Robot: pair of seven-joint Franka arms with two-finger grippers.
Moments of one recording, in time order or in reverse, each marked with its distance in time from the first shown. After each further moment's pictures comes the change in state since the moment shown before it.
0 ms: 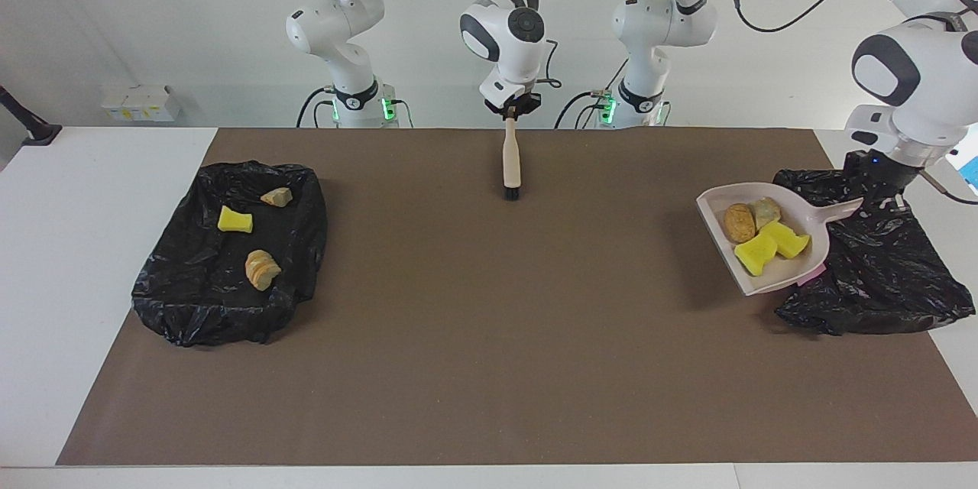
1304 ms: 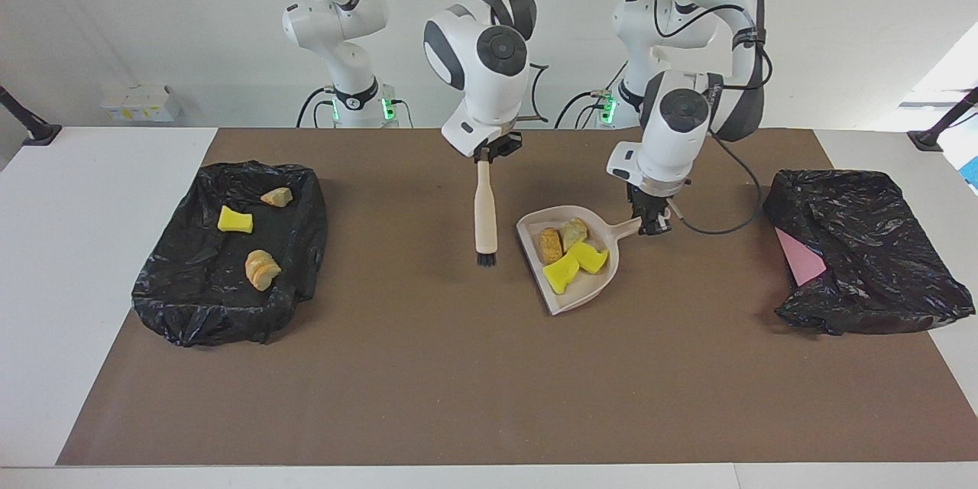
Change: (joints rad) left arm -0.116 -0.035 -0.460 -0.286 -0.002 0.160 -0.706; right arm -0.297 0.176 -0.002 0.553 -0.178 -0.466 -0.167
